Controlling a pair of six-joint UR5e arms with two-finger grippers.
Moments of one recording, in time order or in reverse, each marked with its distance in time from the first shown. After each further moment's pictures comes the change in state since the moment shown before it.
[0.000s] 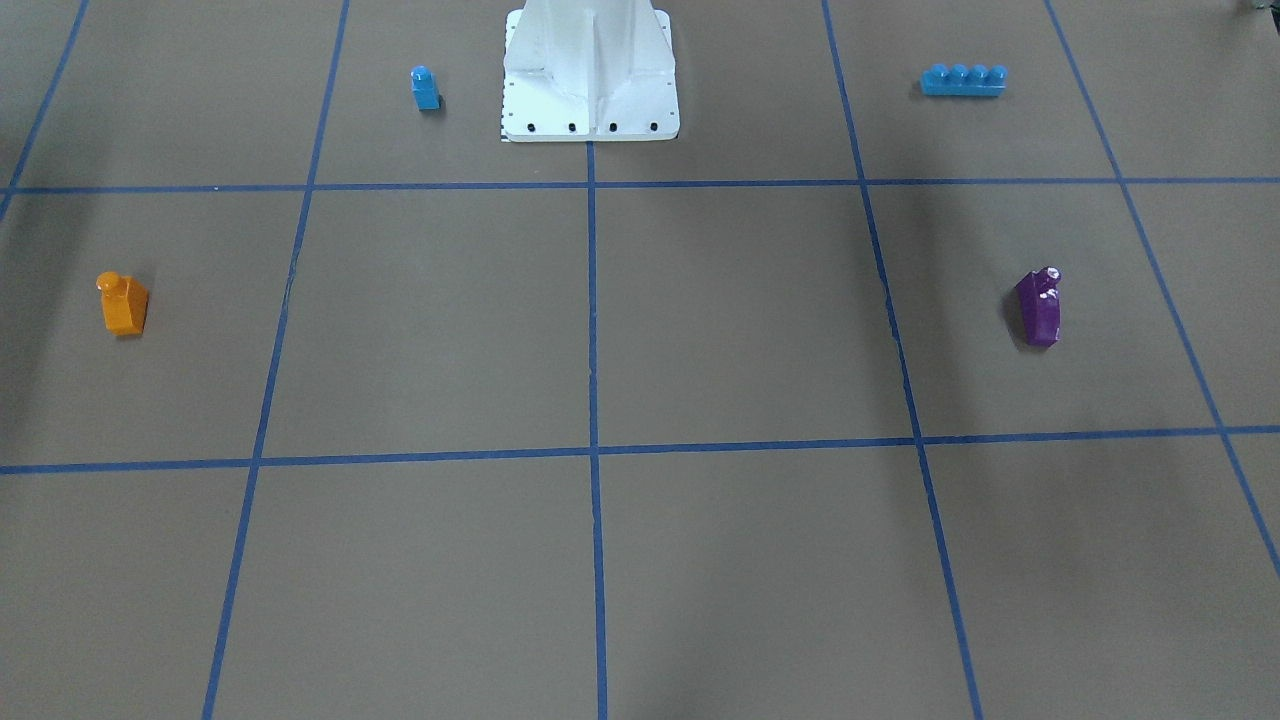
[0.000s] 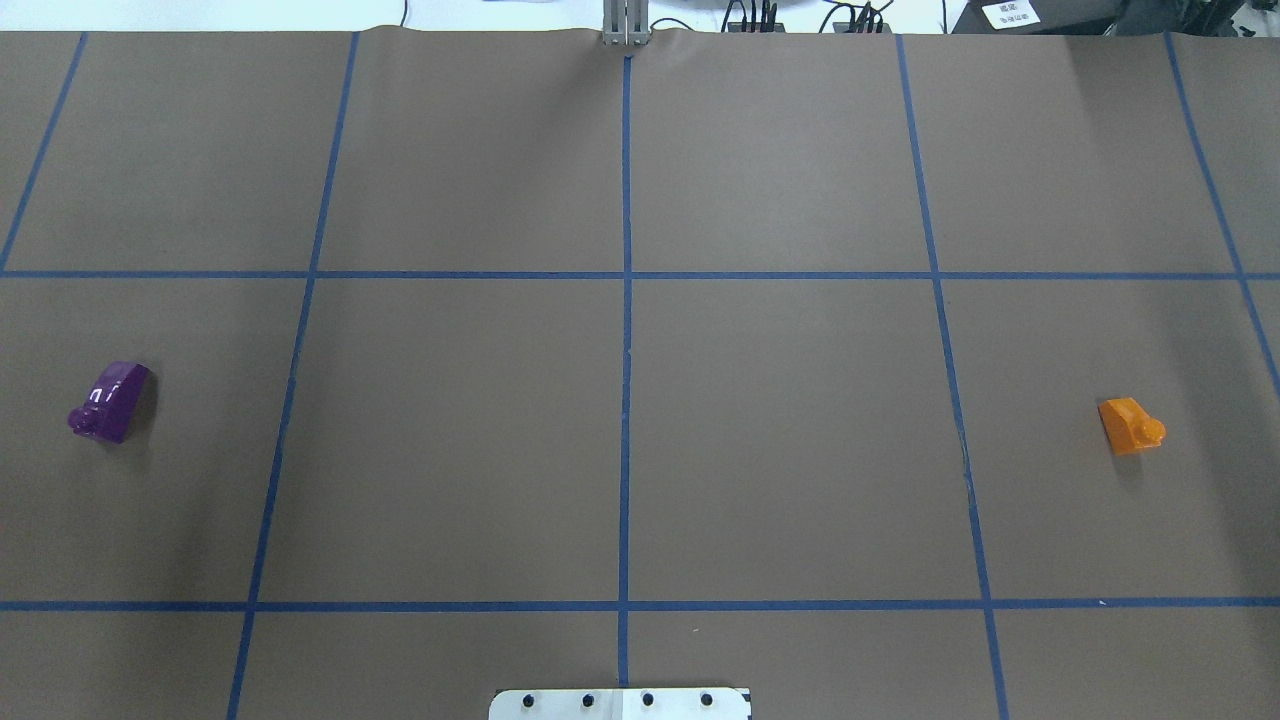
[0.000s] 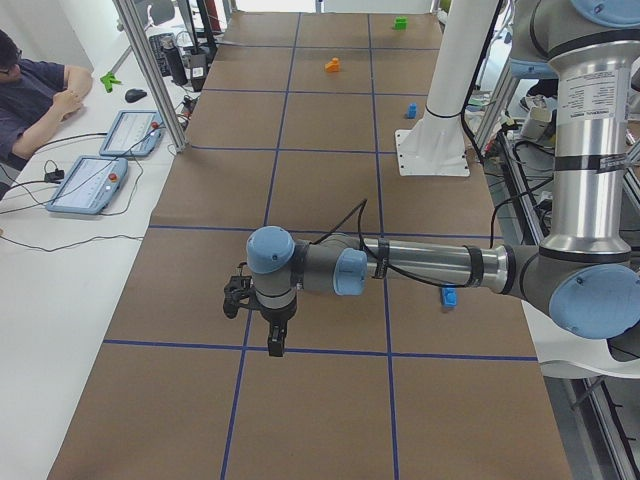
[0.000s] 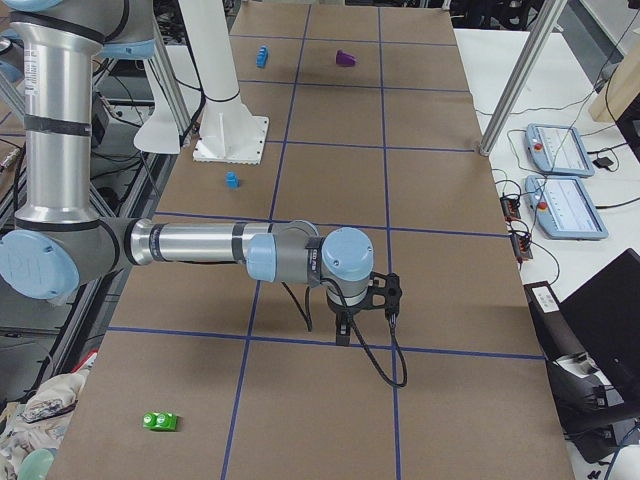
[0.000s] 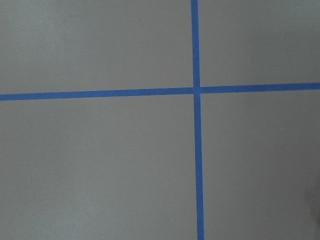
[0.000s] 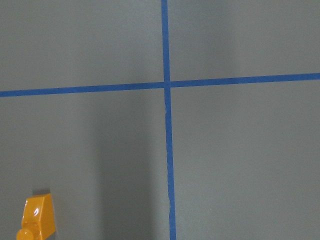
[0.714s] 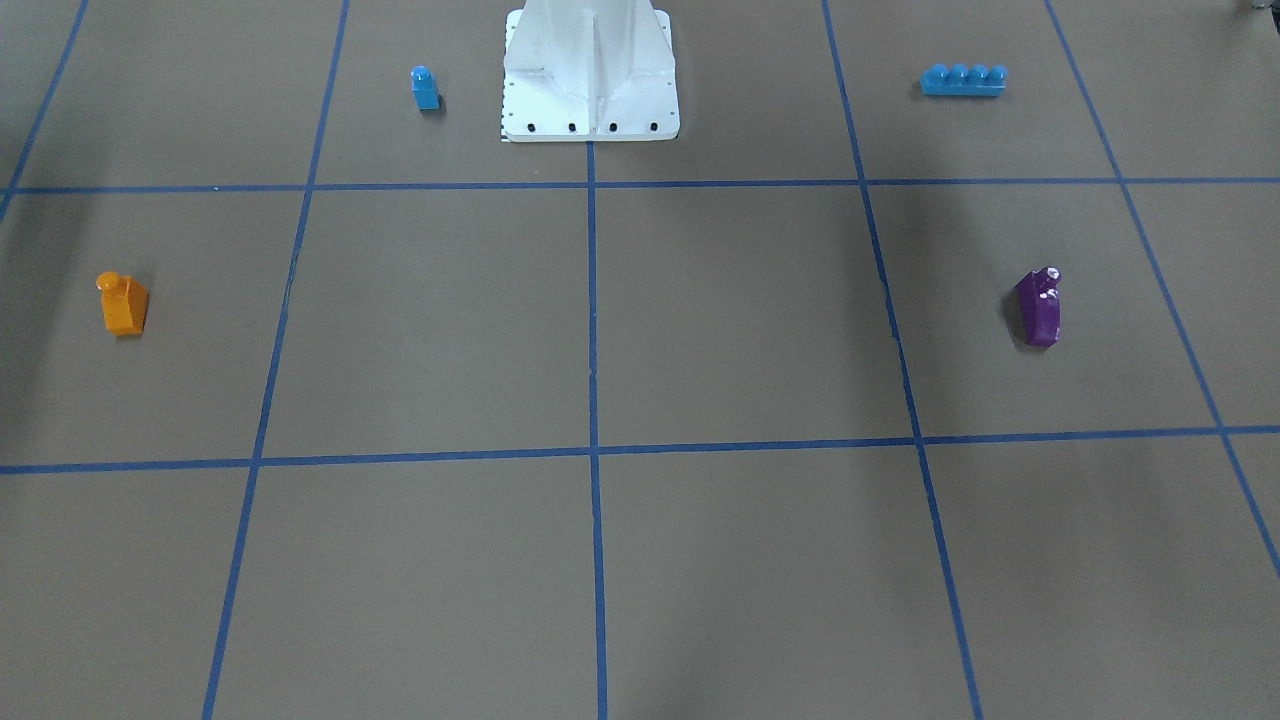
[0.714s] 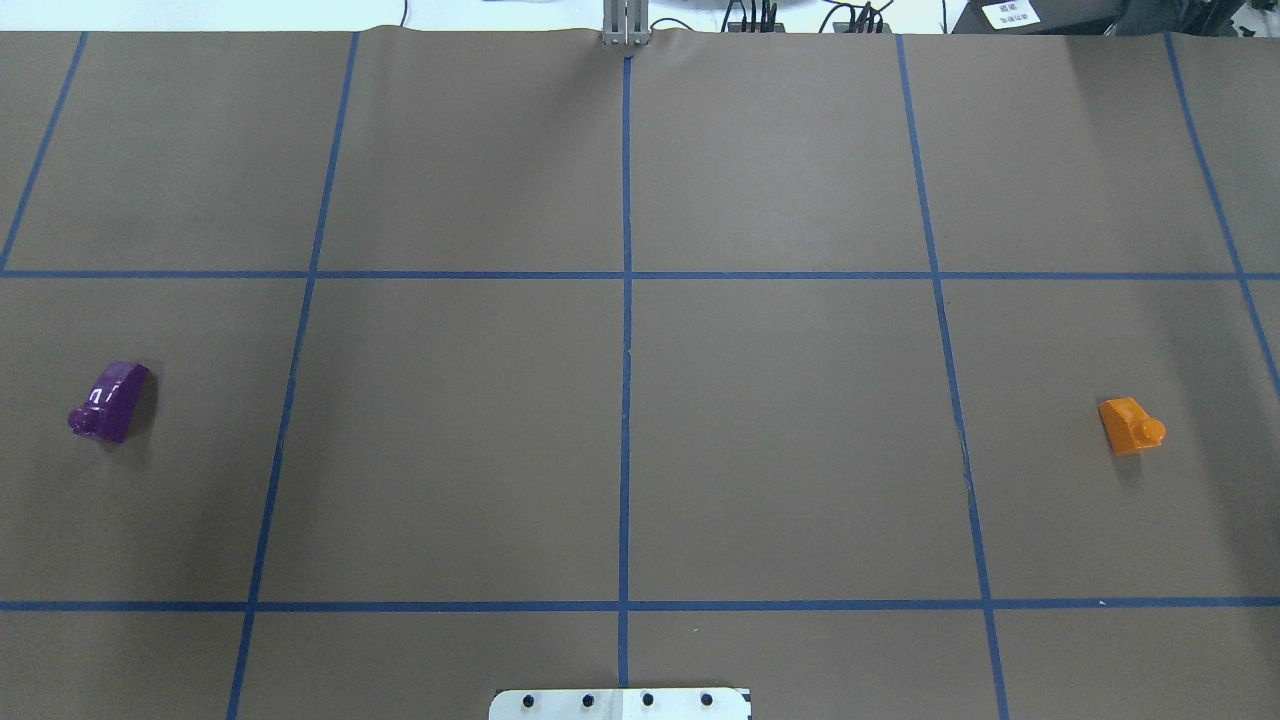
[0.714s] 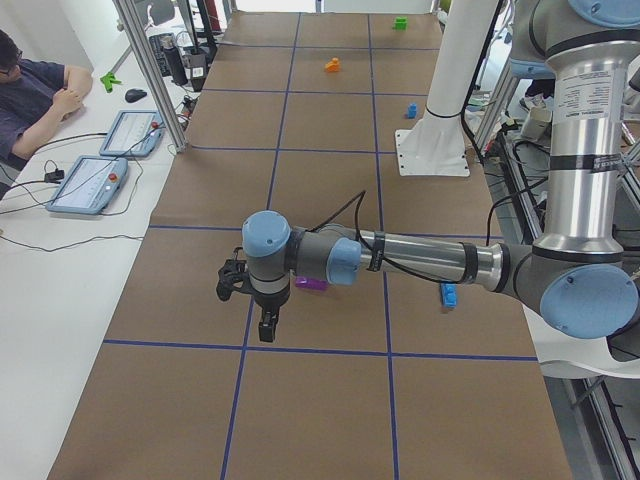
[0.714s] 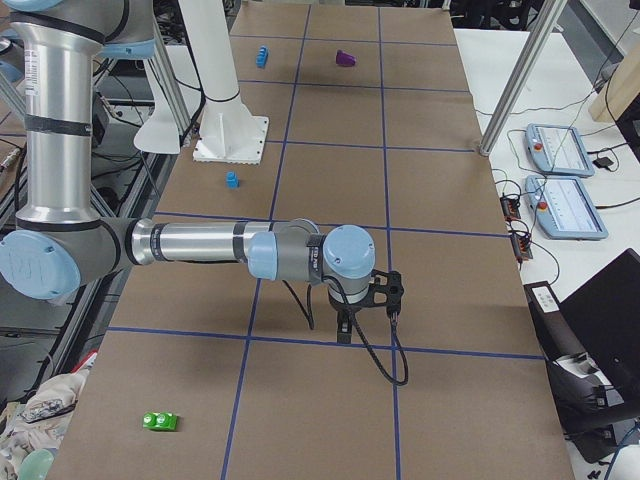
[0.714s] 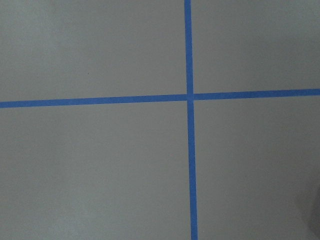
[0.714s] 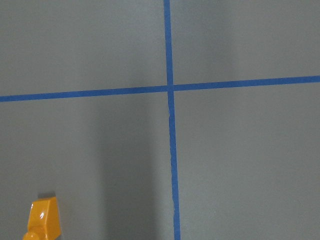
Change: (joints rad) left arm 0.030 -0.028 -0.030 -0.038 -0.003 -0.009; right arm 0.000 0.006 0.003 0.000 0.006 0.015
